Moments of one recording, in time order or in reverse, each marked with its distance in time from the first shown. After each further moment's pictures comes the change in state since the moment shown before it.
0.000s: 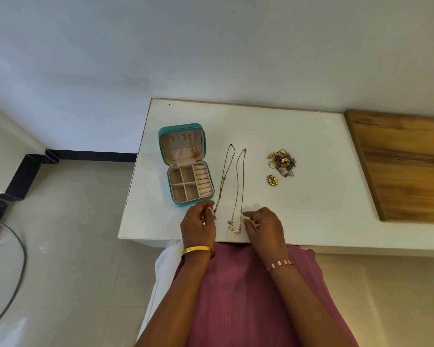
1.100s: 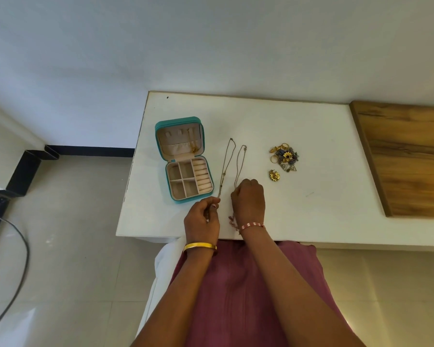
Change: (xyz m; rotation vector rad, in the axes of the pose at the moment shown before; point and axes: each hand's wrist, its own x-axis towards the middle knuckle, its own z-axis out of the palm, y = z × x) left_hand 0.001 -0.001 0.008 0.006 -0.055 0.009; right_hand 0.057 -0.032 0.029 -0.176 0.099 0.106
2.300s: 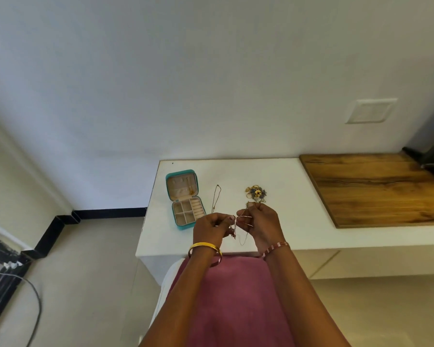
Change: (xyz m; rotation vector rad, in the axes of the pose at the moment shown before) left_hand -0.088 0.098 -0.048 -0.210 -0.271 0.112; right_hand -0.106 -0.010 -0.160 1.378 -0.084 0.341
